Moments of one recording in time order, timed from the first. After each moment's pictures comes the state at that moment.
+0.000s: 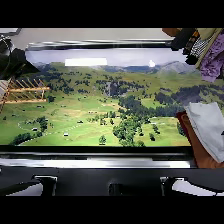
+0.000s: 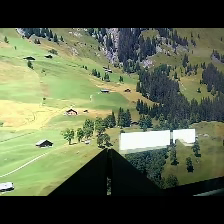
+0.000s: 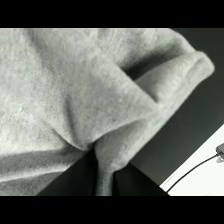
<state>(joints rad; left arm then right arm) 0.07 -1.37 1.93 1.07 -1.59 -1.75 -0.72 -1.43 1.28 1.22 -1.76 -1.28</state>
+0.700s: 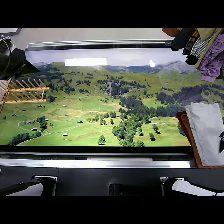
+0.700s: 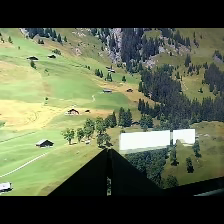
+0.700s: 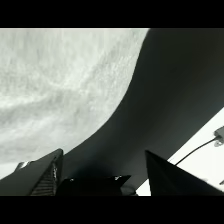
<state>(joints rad) 0.07 -1.37 1.93 1.07 -1.59 -1.75 -0.72 -1.43 1.27 1.21 -1.80 -1.27</state>
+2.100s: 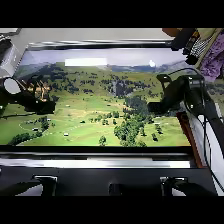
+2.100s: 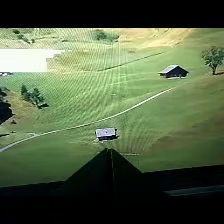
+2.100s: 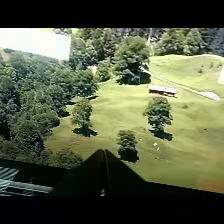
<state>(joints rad) -0.02 -1.31 1.28 1.41 -1.40 -1.54 0.18 -1.34 1.31 1.65 -1.41 -1.52</state>
